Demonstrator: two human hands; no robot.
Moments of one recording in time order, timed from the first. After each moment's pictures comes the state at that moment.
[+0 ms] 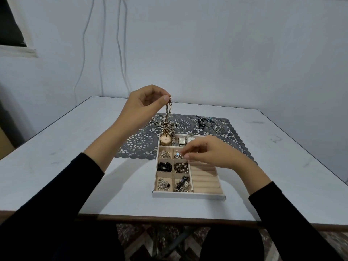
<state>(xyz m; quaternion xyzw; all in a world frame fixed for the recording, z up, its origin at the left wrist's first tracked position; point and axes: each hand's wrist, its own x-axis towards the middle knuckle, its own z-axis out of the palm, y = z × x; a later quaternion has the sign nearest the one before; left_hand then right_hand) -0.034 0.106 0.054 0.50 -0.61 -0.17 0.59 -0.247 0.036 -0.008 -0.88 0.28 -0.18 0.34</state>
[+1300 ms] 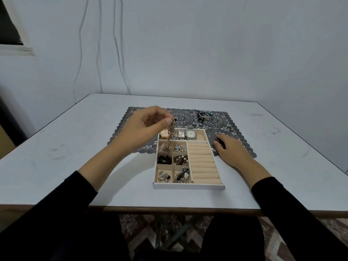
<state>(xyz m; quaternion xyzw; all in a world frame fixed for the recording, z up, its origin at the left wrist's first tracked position) -0.037 0.127 0.010 0.48 -0.66 -0.23 0.54 -0.292 -0.008 -0.072 -0.81 0.52 -0.23 0.10</state>
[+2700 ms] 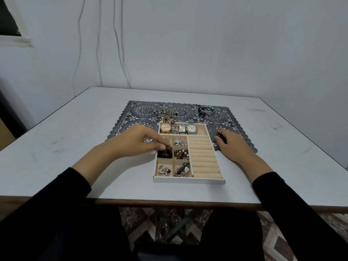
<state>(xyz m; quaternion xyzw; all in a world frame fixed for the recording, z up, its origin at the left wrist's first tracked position) -0.005 0.124 -0.021 0.53 -0.78 -0.18 0.26 -0.294 -0.007 -0.070 -0.82 0.52 -0.24 0.10</state>
